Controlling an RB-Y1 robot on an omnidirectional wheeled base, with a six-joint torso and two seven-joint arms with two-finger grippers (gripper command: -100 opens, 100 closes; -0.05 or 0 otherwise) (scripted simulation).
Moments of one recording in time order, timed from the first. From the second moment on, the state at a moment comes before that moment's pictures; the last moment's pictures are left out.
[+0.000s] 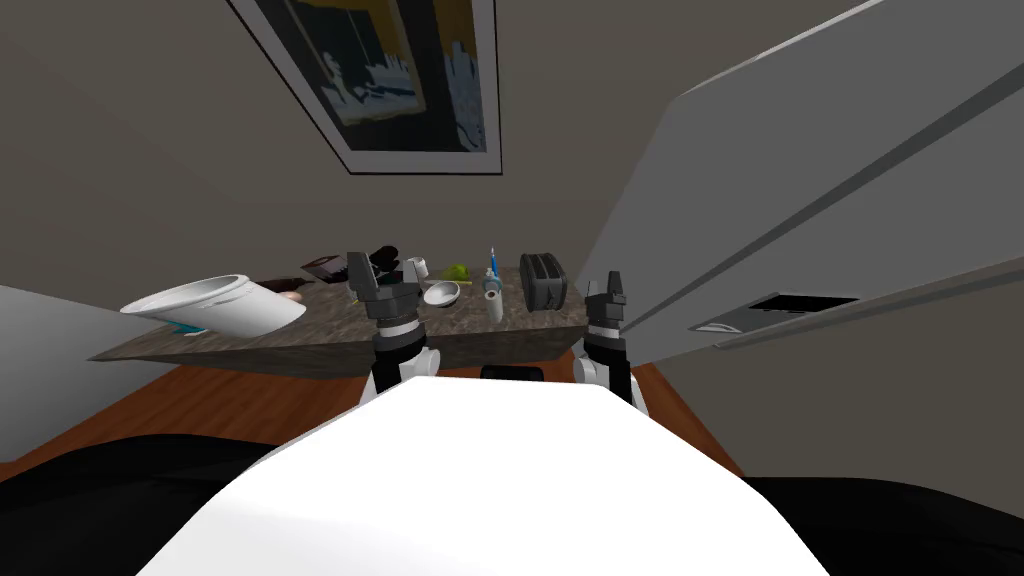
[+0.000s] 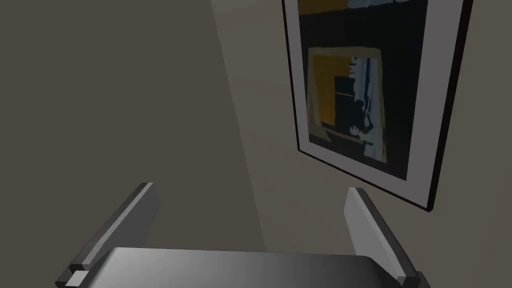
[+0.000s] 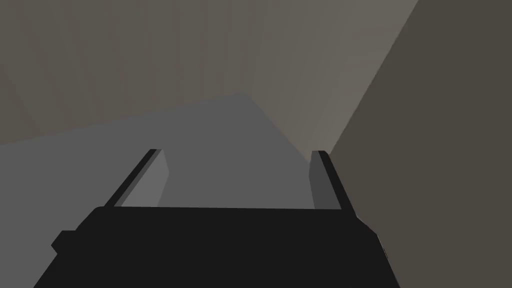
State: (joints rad) left arm 0.53 -0.02 0.02 -2.36 -0.09 -0.65 0.00; right arm 0.53 0.01 0.05 -2.26 0.01 -0.43 0.03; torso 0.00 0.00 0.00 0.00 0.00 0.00
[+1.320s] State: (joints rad) left arm 0.54 0.30 0.07 -2.32 0.06 -0.36 0.08; right arm 0.53 0.01 0.05 -2.26 0.01 -0.43 0.03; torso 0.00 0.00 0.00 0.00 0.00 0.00
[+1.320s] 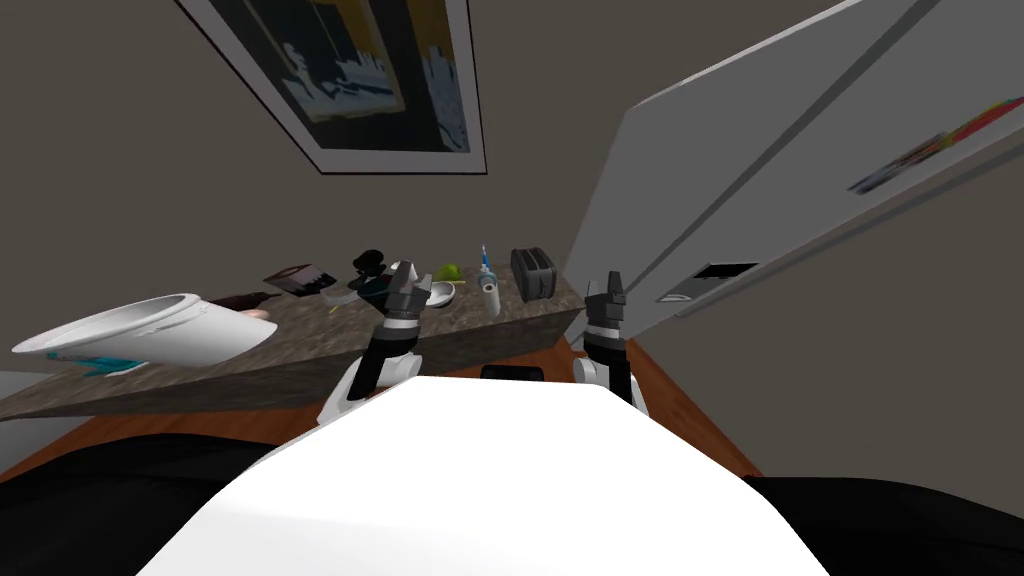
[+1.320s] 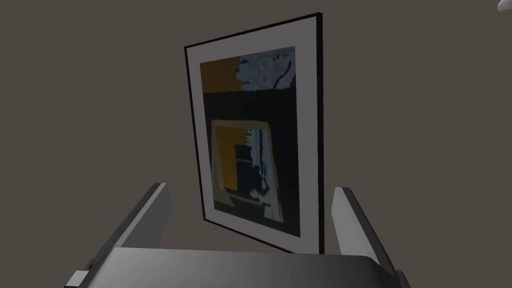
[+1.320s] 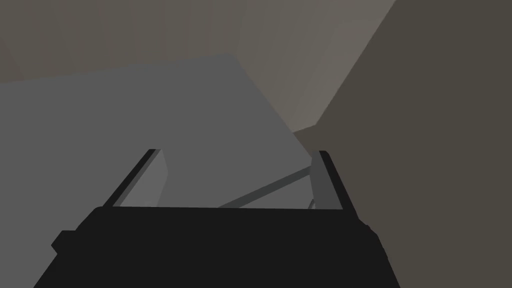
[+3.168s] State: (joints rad) left arm 0.55 0.61 0.15 -2.24 0.32 0.20 0.22; right arm 0.53 0.01 0.05 -2.26 0.01 -0.43 0.03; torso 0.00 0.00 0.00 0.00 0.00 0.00
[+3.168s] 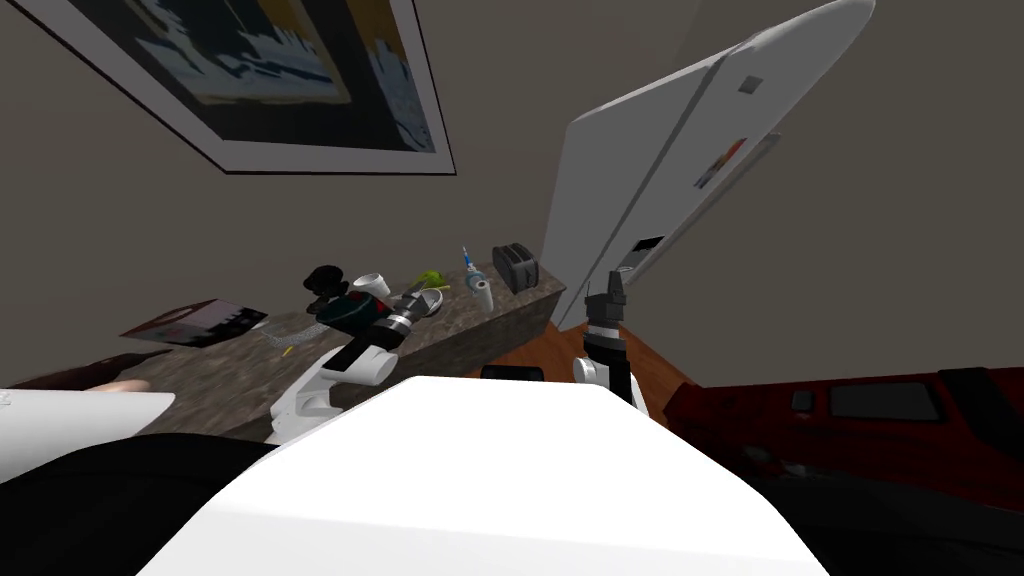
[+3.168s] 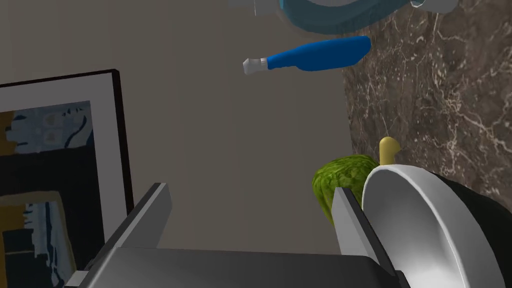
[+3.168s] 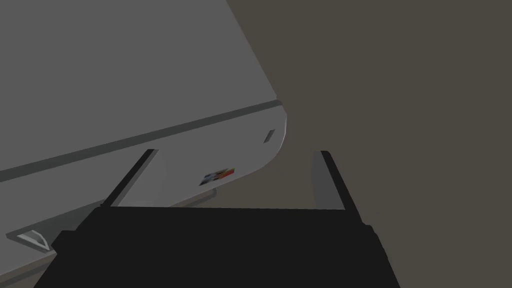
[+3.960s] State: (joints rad) left arm 0.56 0.73 0.20 -2.22 0.44 0.44 0.28; right arm 0.53 0.01 0.05 -2.26 0.01 -0.43 0.03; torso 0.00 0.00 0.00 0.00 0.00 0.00
